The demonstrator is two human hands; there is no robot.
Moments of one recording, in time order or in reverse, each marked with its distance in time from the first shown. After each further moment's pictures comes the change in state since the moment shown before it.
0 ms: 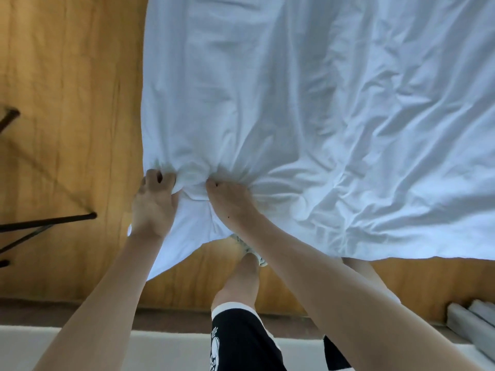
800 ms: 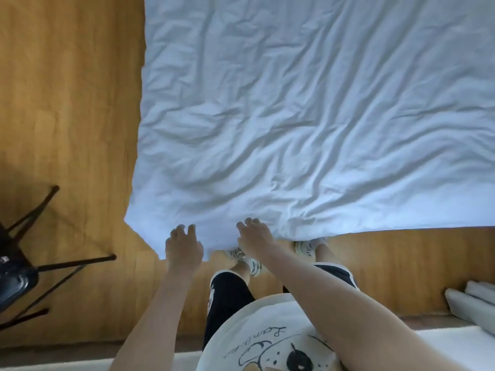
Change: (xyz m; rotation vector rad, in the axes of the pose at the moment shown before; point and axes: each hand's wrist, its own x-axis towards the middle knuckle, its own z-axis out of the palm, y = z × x) left_hand -0.092 0.144 -0.098 0.231 -0.510 -0.134; right_hand -0.205 0.050 -0.045 0.242 -0.083 0.244
